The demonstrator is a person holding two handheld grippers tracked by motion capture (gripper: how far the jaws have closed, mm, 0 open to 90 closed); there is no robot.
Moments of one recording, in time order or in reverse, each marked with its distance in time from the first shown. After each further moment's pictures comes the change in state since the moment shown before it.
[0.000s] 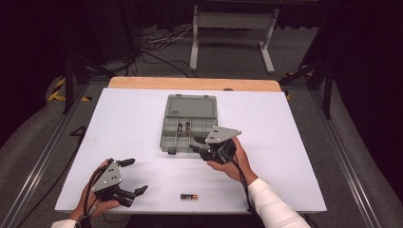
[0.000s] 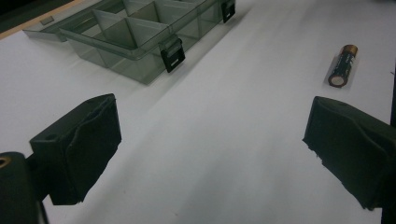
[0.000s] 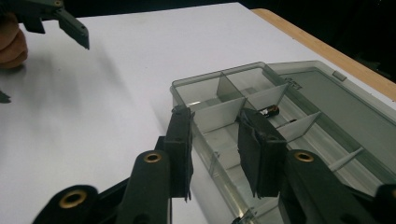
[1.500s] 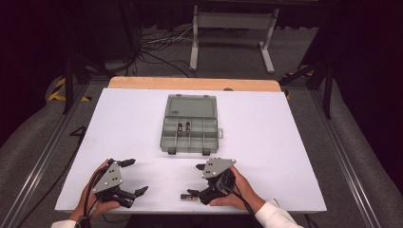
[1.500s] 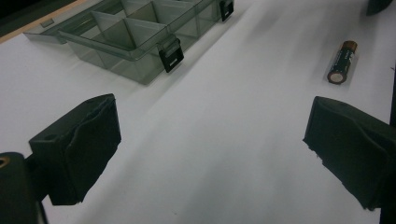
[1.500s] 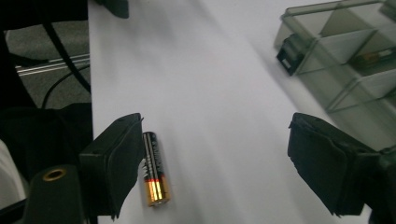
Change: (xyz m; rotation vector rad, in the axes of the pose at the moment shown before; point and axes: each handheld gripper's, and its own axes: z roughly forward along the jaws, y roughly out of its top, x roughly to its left) left arm -0.003 0.001 0.000 0.006 0.007 0.020; right arm 0.065 -0.036 -0.010 0.147 0.183 -0.041
